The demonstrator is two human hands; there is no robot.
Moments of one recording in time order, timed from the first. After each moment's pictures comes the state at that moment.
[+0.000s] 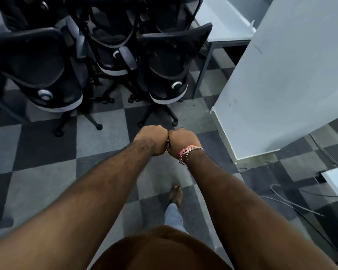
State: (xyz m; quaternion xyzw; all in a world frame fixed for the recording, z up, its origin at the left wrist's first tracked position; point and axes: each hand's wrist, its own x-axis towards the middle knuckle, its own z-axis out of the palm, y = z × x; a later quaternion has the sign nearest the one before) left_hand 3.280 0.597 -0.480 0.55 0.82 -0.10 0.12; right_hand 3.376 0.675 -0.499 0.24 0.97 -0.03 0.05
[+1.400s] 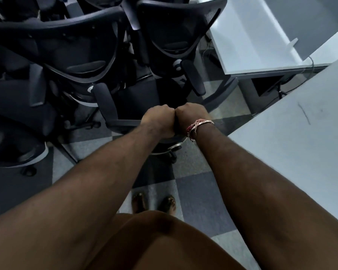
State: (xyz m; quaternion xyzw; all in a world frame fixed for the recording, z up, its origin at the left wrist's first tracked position) left_hand 2.901 1.088 -0.478 0.52 0.84 -0.02 0.17; right_hand 2.975 1.186 -0.486 0.20 0.97 0.04 0.11
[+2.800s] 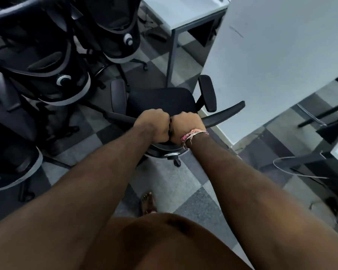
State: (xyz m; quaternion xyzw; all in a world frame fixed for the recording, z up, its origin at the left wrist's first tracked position) left_hand 3.037 0.837 -0.481 0.72 0.68 -0.08 0.12; right_hand 3.159 0.873 -0.492 0.42 0.90 0.00 0.10
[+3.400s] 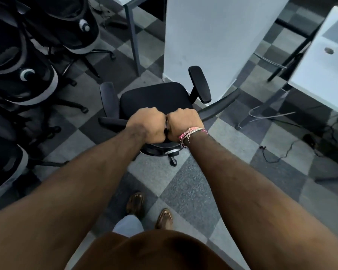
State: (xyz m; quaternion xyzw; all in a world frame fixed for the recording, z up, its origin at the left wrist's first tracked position) left_hand 3.163 0.671 -0.495 0.80 0.59 -0.08 0.09; right_hand 3.299 0.686 -0.498 0.49 0.87 0.01 0.07
